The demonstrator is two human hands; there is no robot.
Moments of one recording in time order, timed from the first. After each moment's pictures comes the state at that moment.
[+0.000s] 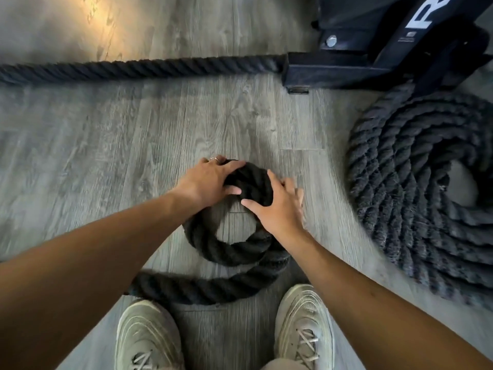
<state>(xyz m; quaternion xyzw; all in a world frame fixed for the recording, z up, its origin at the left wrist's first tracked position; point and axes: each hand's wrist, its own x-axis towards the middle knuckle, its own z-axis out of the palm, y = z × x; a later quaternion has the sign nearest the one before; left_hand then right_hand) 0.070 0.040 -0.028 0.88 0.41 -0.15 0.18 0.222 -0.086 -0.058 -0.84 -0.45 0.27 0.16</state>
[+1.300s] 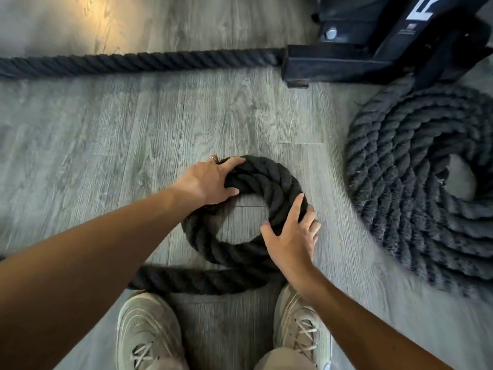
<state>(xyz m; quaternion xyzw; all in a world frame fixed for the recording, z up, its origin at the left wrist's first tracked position) 0.075 0.027 -0.024 0.86 0.44 -0.19 0.16 0.209 -0.161 -0.072 -0.89 -0.38 0.23 0.13</state>
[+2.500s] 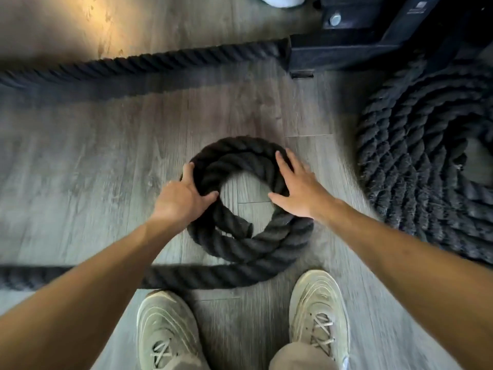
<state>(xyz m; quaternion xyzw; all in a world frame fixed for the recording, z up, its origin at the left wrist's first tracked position) 0.013 -0.002 -0.027 0.73 0.64 -0.09 0.22 0.274 -0.081 -0.058 -0.73 -0.61 0.30 0.04</state>
